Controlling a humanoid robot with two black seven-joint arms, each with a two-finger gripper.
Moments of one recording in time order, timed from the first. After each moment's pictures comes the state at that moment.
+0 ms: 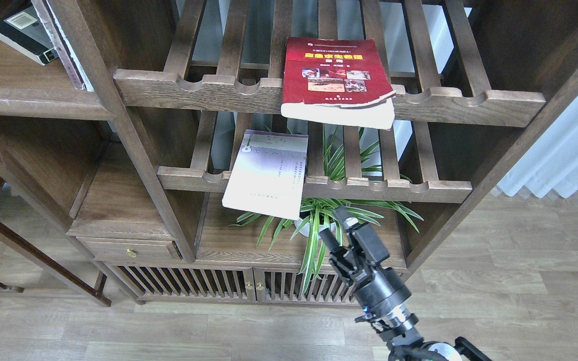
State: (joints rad) left arm 0.23 0.38 -1.82 -1.39 0.23 -0.49 0.06; right arm -0.12 -0.12 1.00 1.40 0.27 0.58 -0.04
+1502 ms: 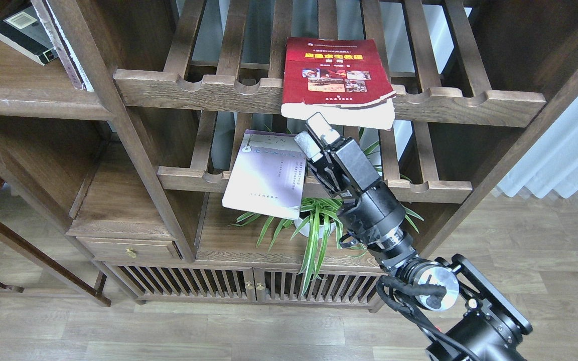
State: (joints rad) left arm 0.24 0.40 -1.85 -1.33 0.23 -0.49 0.06; right arm 0.14 -0.07 1.02 1.61 0.09 0.44 -0.03
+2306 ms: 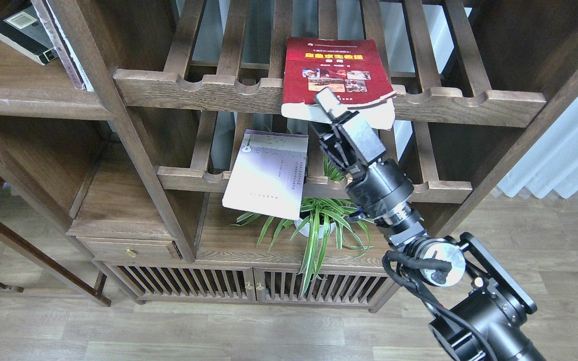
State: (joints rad) left arm 0.23 0.40 -1.86 -1.33 0.22 -0.49 0.06; right arm 0.19 -0.08 1.13 1.57 0.09 0.39 -0.03
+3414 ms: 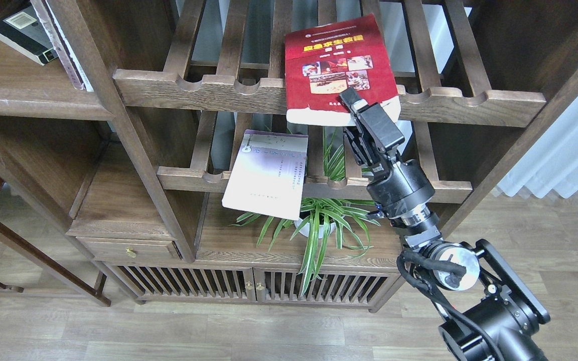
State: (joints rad) left arm 0.23 0.40 -1.86 -1.32 0.20 -0.49 0.06; right arm 0.13 -0.08 1.16 1.57 0.10 0.45 -0.01
